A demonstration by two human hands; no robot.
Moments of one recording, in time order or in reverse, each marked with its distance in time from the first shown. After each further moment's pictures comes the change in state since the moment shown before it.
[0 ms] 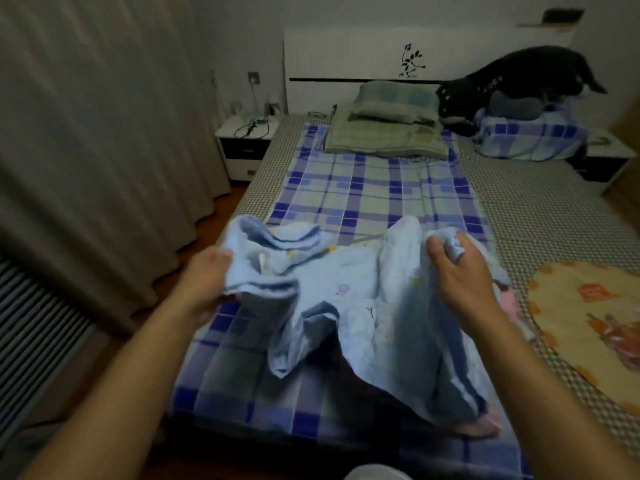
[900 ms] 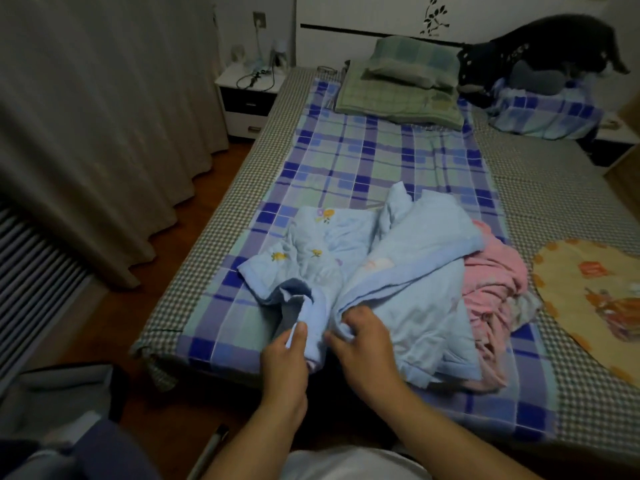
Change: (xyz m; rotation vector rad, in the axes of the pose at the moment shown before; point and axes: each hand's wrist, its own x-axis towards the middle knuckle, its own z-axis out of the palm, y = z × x) left_hand -0.126 -0.146 0.027 -0.336 0.077 -0.371; right_hand -0.177 0.028 0.170 -0.201 -0.285 0.005
